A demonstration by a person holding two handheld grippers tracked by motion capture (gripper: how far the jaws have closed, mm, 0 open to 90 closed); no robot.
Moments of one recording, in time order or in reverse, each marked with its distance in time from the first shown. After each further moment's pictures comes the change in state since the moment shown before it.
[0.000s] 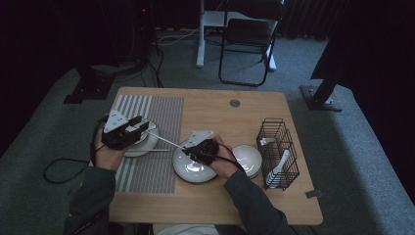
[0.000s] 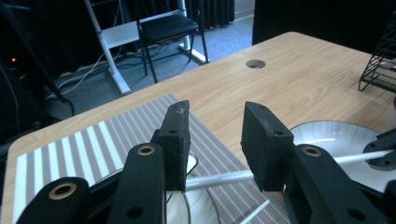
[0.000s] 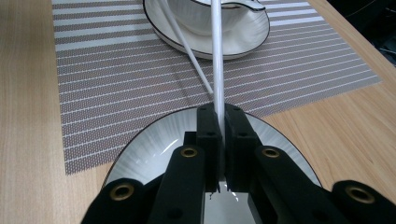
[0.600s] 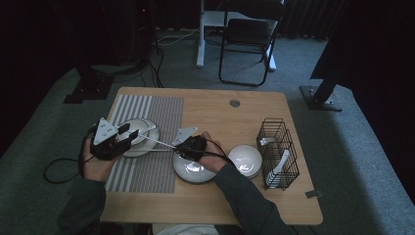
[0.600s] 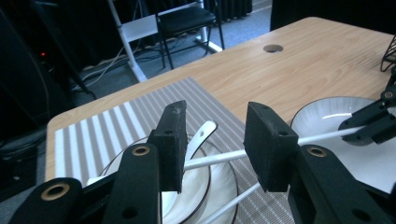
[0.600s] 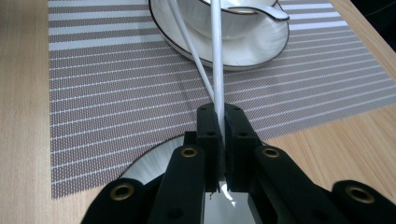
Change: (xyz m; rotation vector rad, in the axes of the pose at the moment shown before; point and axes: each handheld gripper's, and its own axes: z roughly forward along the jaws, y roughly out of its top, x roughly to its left) left arm 0.000 -0.021 -0.030 0.024 0.080 0.023; right arm 0.001 0.023 0.030 0.051 0.036 -0.056
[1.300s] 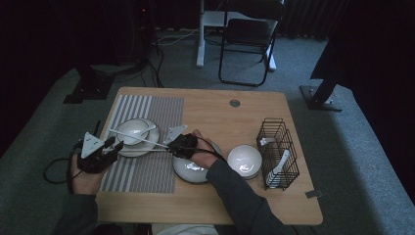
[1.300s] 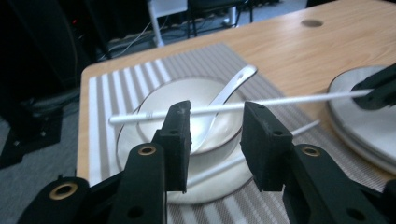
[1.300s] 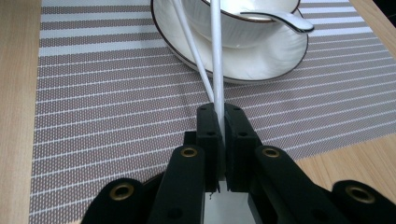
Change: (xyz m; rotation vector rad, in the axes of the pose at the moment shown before) left arm 0.013 -0.052 -0.018 0.070 0.104 -0.103; right arm -0.004 0.012 0.031 0.013 0.037 -0.026
